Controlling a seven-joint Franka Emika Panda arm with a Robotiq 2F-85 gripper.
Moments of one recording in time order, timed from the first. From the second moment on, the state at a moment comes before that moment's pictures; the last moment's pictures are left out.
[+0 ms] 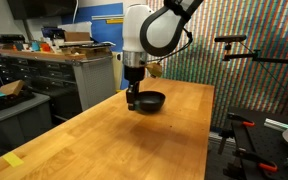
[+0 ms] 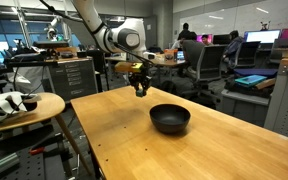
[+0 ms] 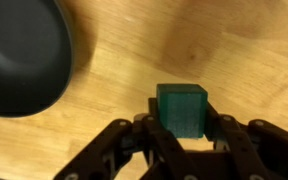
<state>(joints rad) 0.13 0.43 0.10 -2.05 -0.08 2.57 -0.07</state>
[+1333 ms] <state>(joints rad) 0.12 0.52 -0.19 -2.08 -0.23 2.72 0.21</state>
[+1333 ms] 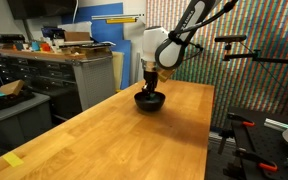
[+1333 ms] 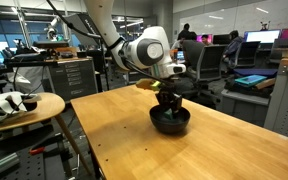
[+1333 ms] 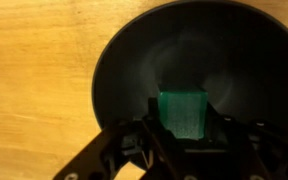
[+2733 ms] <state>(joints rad) 0.11 0.33 -0.18 -2.08 -0.22 2.54 0.24</state>
